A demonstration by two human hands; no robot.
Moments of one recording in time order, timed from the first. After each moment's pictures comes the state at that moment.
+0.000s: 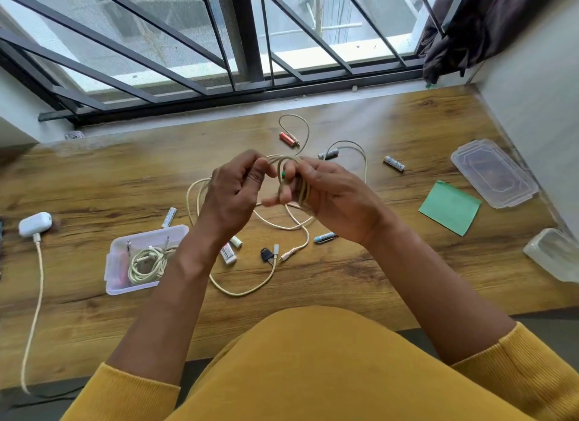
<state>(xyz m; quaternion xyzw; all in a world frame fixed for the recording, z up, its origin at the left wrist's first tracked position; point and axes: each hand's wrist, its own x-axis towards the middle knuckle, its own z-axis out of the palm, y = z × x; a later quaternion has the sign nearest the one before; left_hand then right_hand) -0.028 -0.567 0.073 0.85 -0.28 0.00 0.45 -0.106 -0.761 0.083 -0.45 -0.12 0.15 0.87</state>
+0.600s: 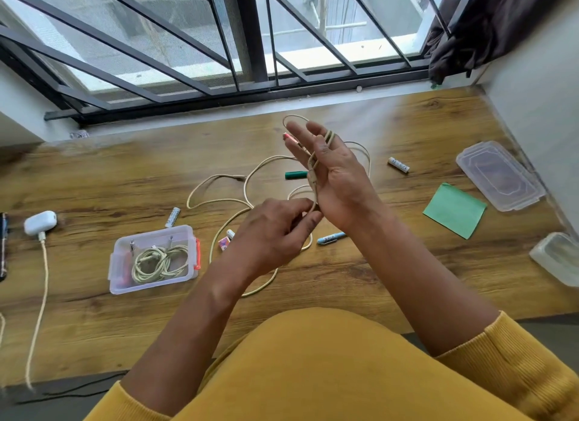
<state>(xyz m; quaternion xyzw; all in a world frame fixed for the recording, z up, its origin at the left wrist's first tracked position) -0.079 -0.590 0.072 0.86 -0.37 -0.11 0.32 -0.080 -0.750 0.085 -0.42 0.09 -0.05 0.90</state>
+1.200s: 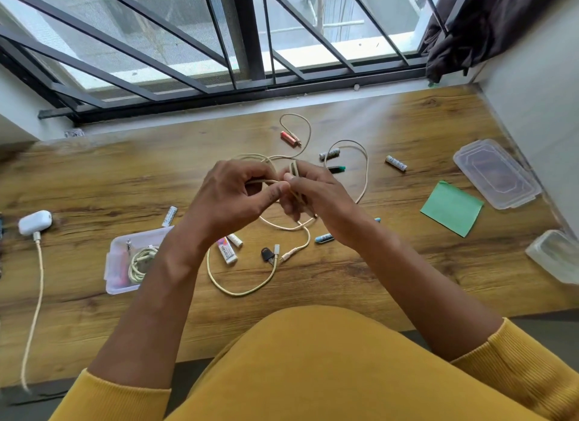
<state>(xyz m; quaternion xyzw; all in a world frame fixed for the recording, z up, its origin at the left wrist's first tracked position) -0.029 -0.560 0.100 0.86 -0.35 -0.08 0.37 -0.100 -0.744 0.074 -0.67 0.03 0.07 0.74</state>
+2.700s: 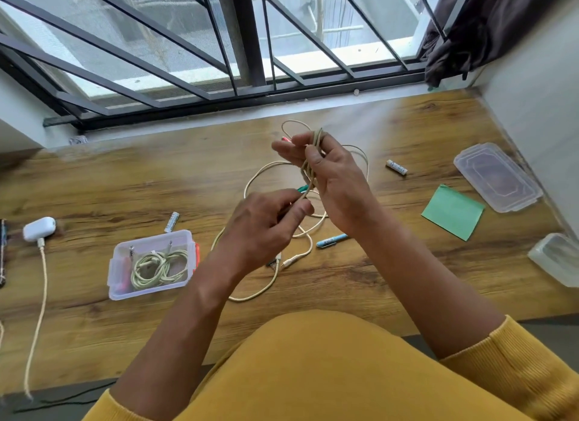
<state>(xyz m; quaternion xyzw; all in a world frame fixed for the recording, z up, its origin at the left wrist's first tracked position) -0.069 -0.584 0.085 0.86 -0.34 -0.10 0.38 -0.084 -0.755 0.085 -0.55 0.02 -0.05 0.83</state>
